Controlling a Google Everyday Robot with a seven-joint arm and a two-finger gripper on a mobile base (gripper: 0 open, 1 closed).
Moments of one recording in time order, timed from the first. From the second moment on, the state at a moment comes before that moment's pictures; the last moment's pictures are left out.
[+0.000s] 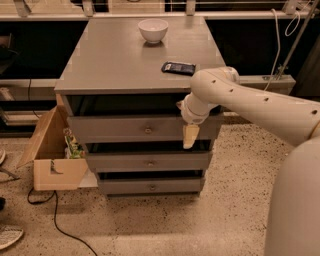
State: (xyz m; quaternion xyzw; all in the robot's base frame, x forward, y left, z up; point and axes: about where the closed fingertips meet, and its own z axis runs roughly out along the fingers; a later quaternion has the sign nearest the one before) arm 0.697 -0.092 0.662 -0.74 0.64 -0.04 0.21
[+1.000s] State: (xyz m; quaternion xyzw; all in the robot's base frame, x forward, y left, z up) arm 0.700 -0.097 0.627 -0.73 0.66 -0.04 0.17
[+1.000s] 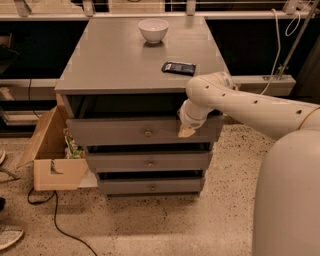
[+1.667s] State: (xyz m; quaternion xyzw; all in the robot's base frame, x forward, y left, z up) arm 0.701 -0.096 0.638 -0.73 0.66 -0.04 0.17
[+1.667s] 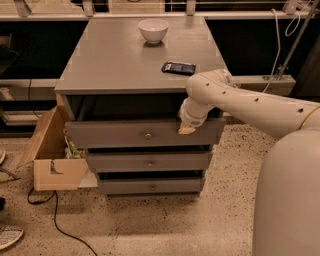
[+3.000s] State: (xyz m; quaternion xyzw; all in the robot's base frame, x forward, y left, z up) arm 0.700 -0.096 0.639 -0.73 0.66 -0.03 0.17
